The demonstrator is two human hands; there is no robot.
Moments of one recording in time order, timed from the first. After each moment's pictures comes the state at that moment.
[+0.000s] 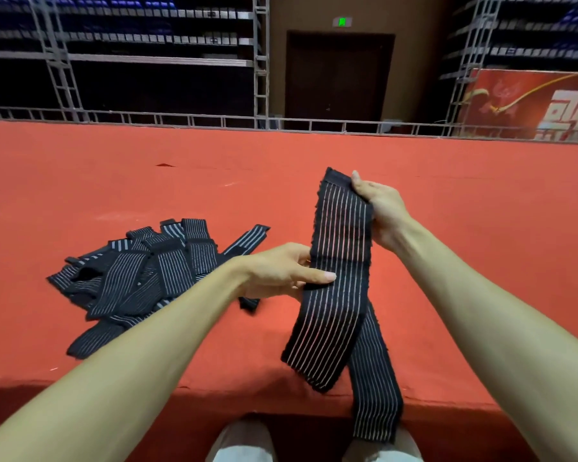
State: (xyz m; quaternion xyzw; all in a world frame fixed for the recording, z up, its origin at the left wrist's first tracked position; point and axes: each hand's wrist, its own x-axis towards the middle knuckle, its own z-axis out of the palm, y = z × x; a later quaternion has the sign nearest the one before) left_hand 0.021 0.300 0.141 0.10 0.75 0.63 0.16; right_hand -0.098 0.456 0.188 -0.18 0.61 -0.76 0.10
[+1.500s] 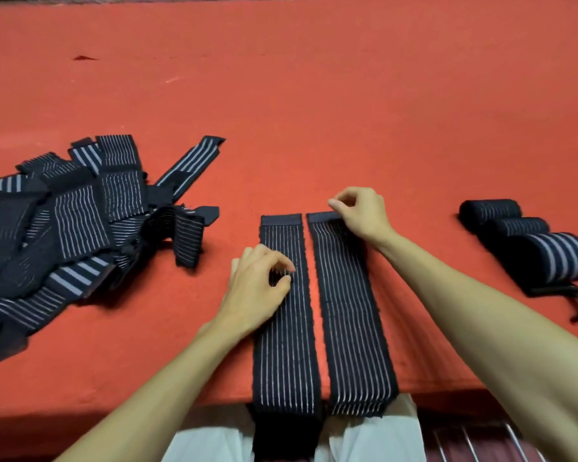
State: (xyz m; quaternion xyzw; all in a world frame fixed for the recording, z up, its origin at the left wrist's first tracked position) left_hand -0.058 0.318 -0.046 -0.04 0.94 0.32 -0.15; right_hand -0.243 0.472 -0.028 -0.17 0.90 -0.39 -0.04
